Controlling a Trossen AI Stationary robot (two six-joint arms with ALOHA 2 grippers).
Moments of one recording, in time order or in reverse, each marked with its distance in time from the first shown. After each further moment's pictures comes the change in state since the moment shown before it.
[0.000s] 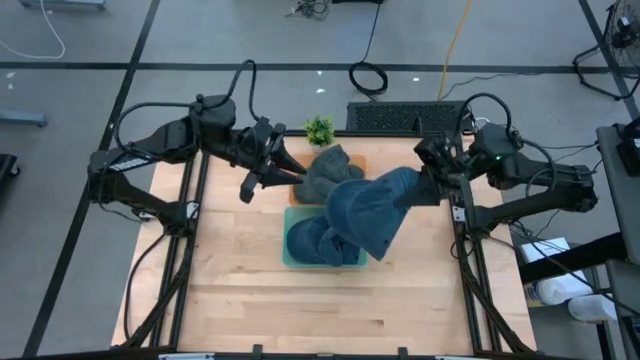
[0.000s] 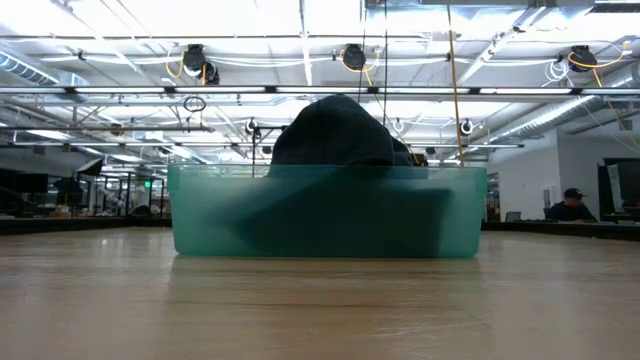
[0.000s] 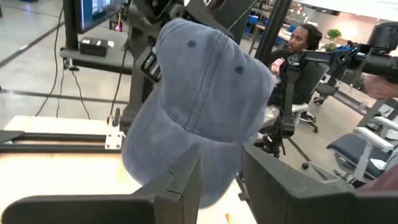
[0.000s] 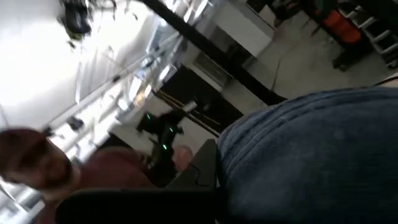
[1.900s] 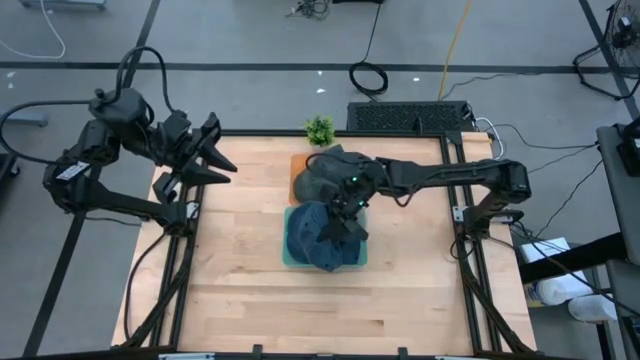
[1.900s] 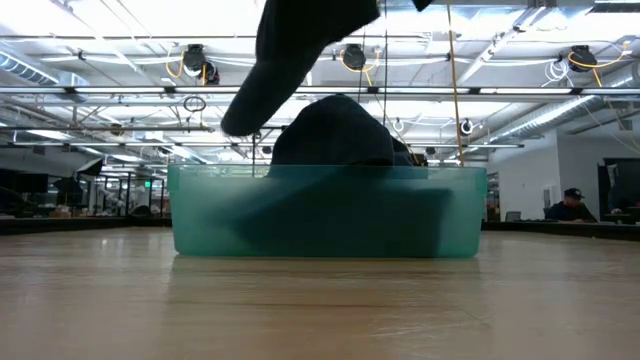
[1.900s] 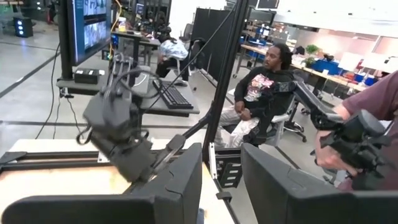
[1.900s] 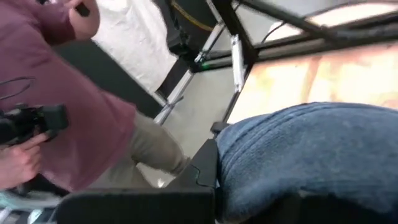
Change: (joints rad) left arm 0.000 -0.313 0.000 -0.210 0.025 0.000; right arm -0.028 0.647 0.178 -0.146 -0.263 -0.738
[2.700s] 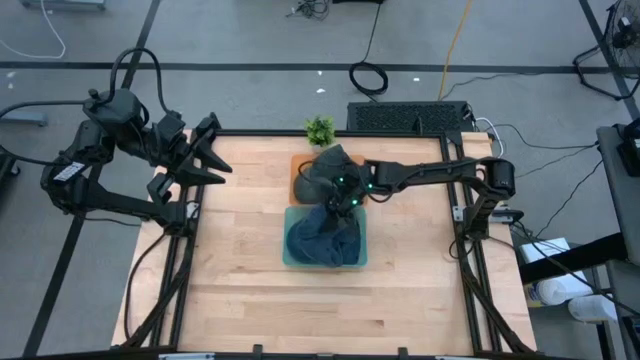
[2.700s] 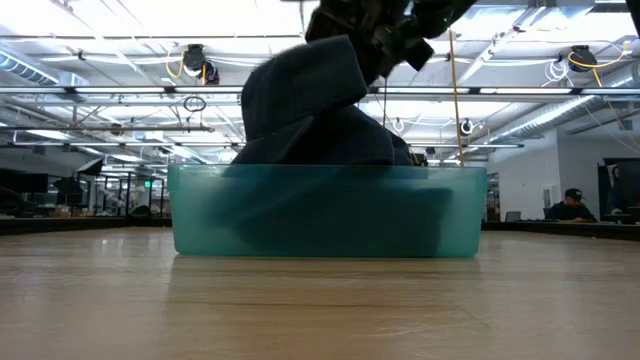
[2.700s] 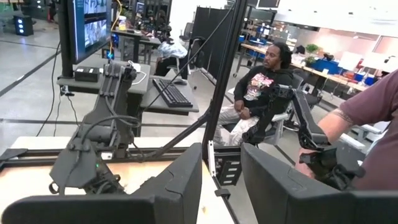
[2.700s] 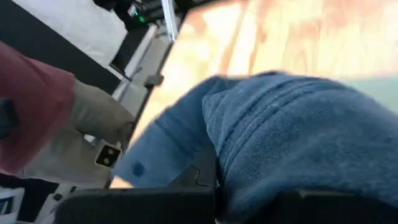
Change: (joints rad) left arm 0.000 -0.025 0.000 -0.028 0.000 -0.001; right arm -0.097 0.117 -0.116 -0.038 0.056 -0.196
